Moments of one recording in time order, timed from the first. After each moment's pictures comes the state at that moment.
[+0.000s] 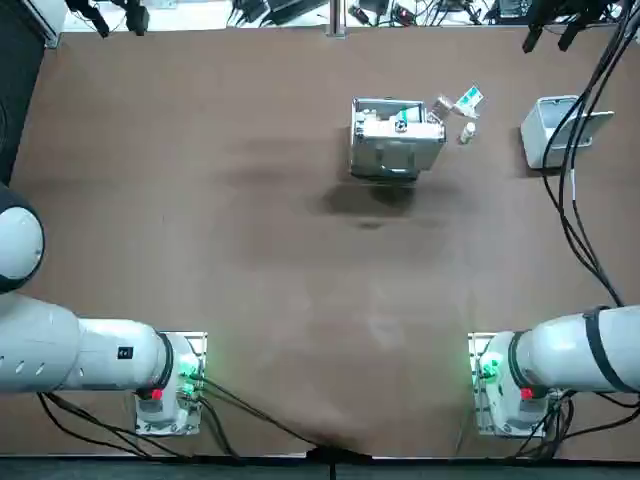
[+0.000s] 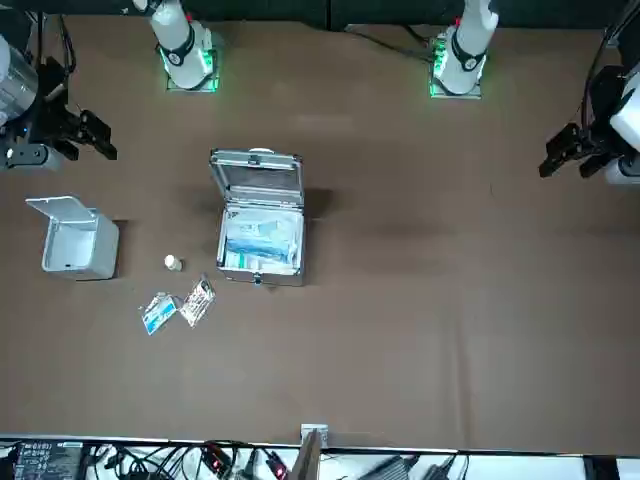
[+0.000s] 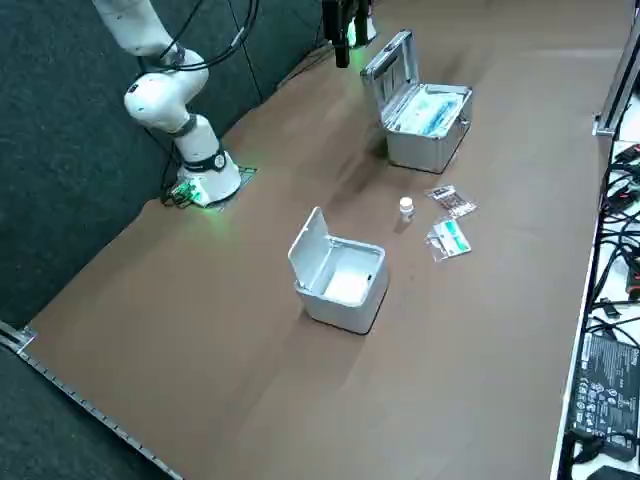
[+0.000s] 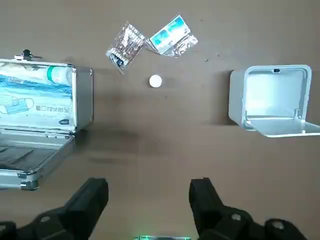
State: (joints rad) arm 0.06 -0.05 -0.01 -1.68 0.00 1.56 0.04
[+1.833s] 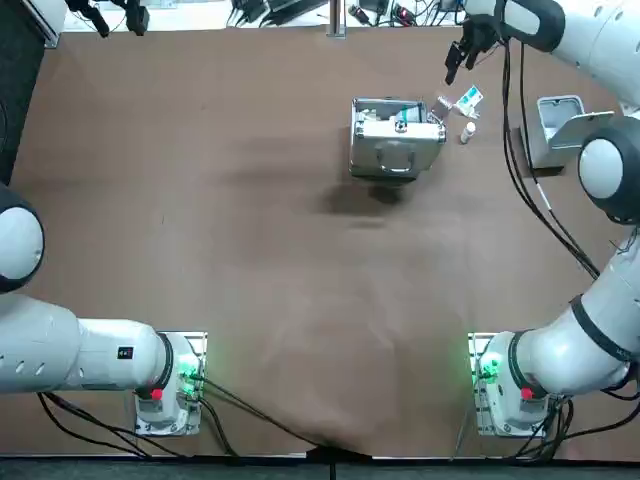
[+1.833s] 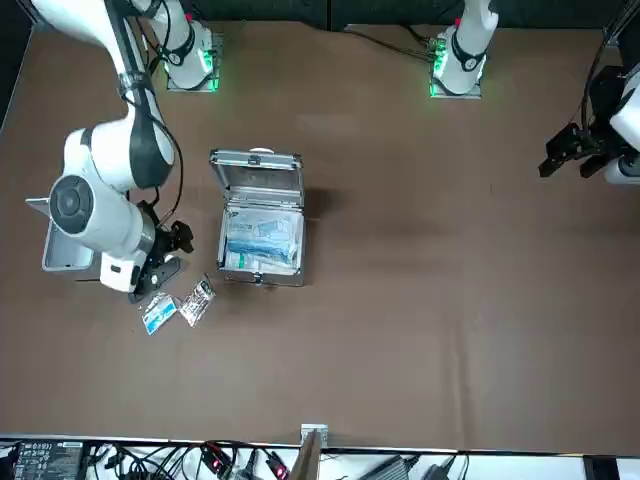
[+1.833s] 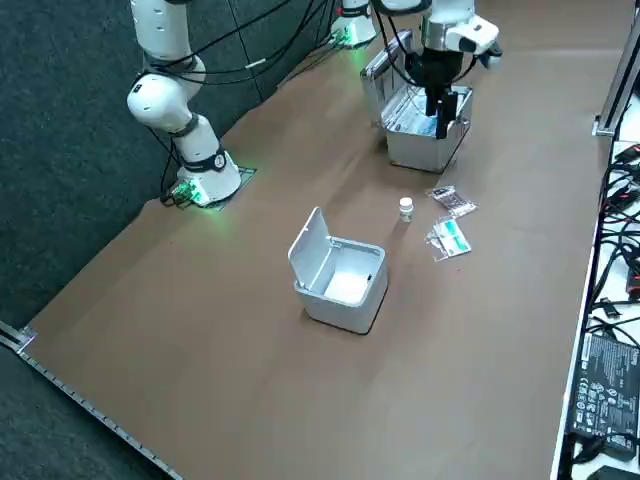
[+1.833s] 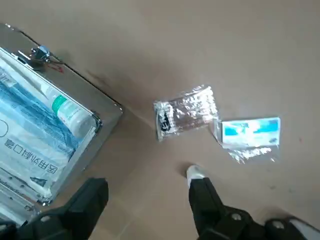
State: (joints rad) arm 0.19 0.44 0.02 -1.56 0.02 1.92 -0.38
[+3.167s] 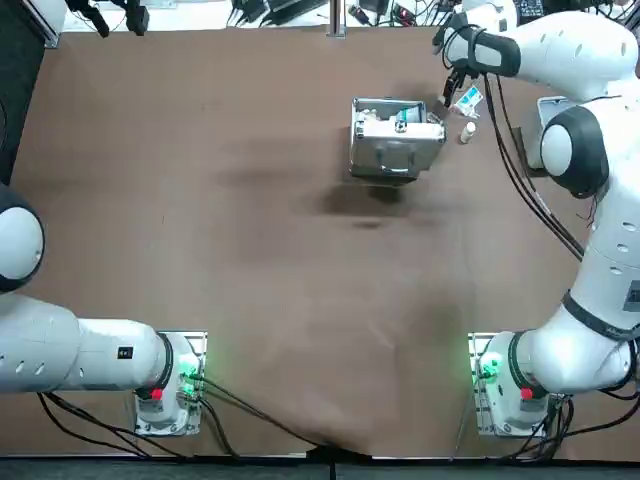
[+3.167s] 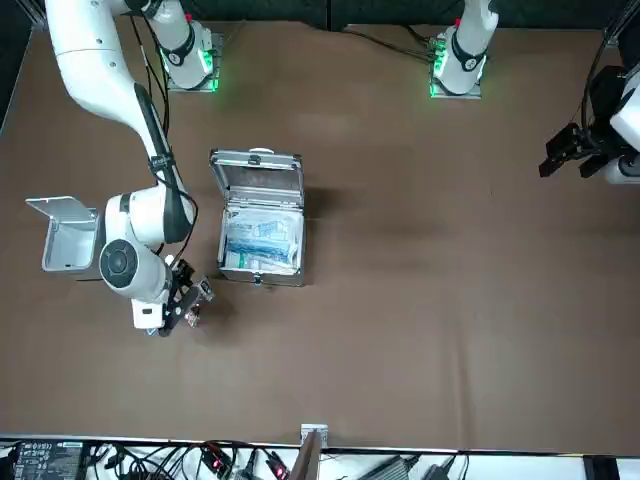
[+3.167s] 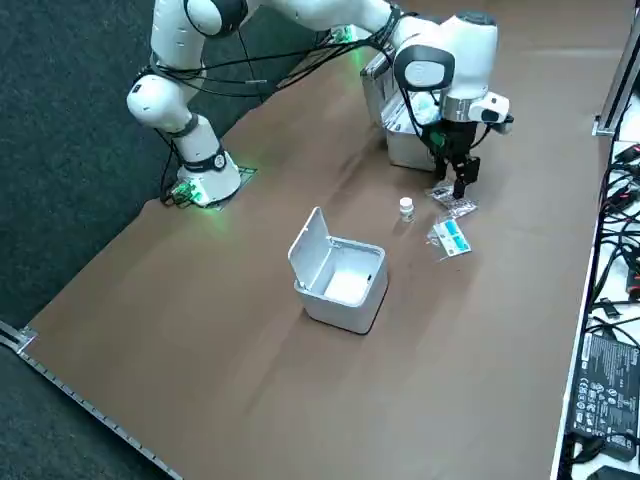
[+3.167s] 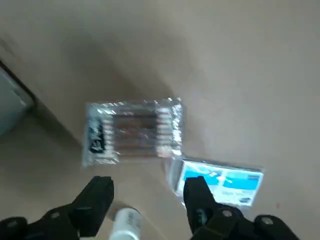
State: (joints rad) arm 0.17 0.70 0.00 -1.48 -0.14 2.11 -0.61
